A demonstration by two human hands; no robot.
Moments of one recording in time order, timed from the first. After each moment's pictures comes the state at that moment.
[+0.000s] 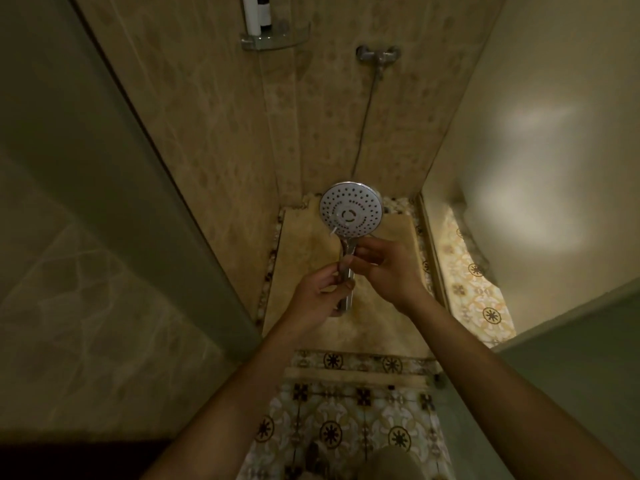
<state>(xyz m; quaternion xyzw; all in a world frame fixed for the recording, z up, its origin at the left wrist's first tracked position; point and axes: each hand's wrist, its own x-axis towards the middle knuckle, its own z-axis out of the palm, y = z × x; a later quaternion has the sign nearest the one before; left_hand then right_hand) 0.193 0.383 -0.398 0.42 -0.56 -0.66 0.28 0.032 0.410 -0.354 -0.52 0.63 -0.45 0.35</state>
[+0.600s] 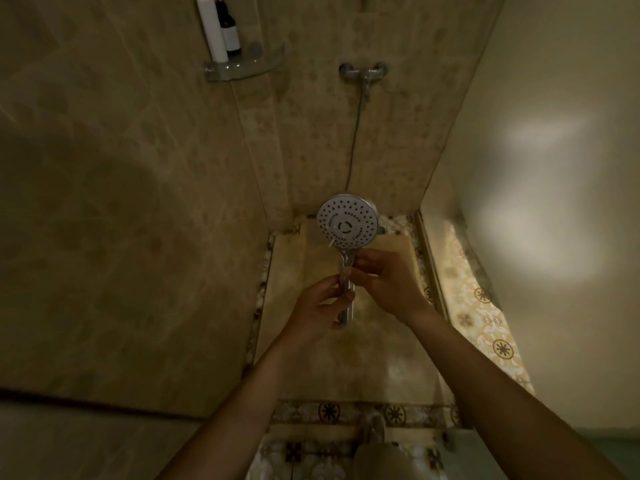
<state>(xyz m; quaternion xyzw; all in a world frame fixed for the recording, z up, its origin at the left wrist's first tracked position) 0.071 0.220 -0.405 0.44 -0.54 -0.67 0.26 -0.092 0.247 -0.371 -0.54 0.62 -0.46 0.33</state>
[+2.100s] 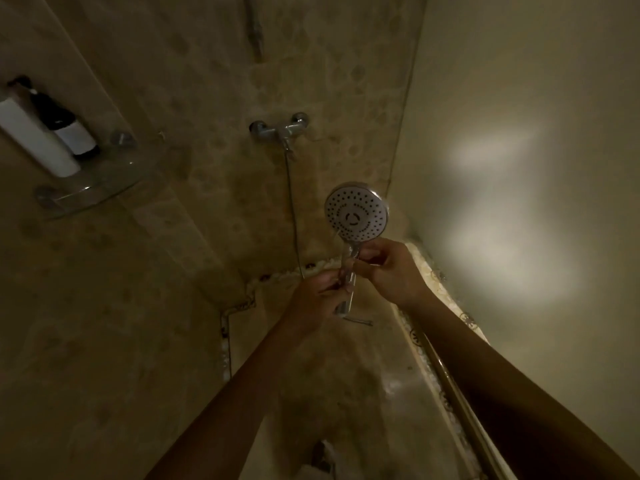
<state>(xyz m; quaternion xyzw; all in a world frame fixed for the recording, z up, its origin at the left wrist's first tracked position) -0.174 -0.144 -0.388 0.35 -0.66 -0.64 0.16 -0.327 -0.063 -0.355 -0.41 0.69 -0.52 0.30</state>
